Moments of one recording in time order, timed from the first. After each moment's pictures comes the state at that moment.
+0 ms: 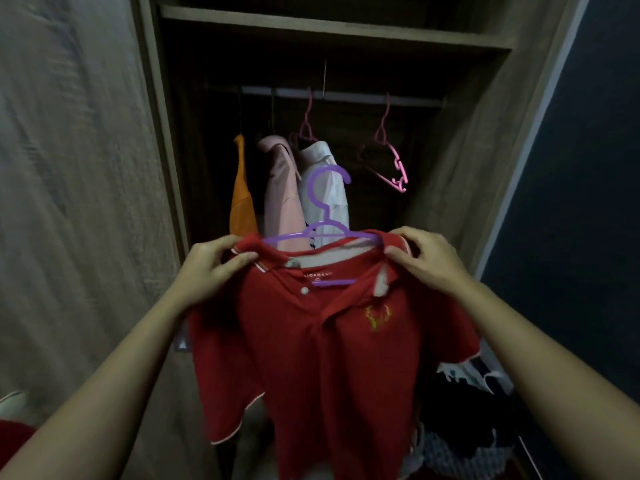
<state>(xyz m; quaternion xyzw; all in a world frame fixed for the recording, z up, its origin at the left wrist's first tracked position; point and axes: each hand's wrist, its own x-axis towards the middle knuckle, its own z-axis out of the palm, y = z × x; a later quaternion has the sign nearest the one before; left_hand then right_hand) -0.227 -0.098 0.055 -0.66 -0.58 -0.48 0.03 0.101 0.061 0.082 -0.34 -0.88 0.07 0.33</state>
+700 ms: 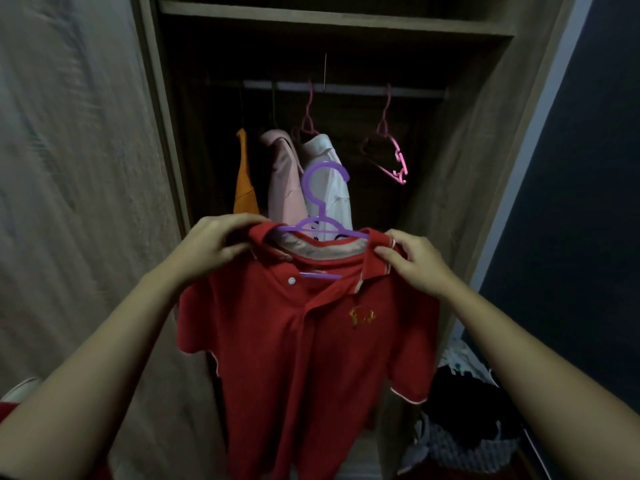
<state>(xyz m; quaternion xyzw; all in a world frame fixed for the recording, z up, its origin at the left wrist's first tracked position) -0.222 -0.107 0.091 -0.74 -0.57 -0.34 0.08 0.088 0.045 0.069 -0.32 -0.87 0.16 0.33</state>
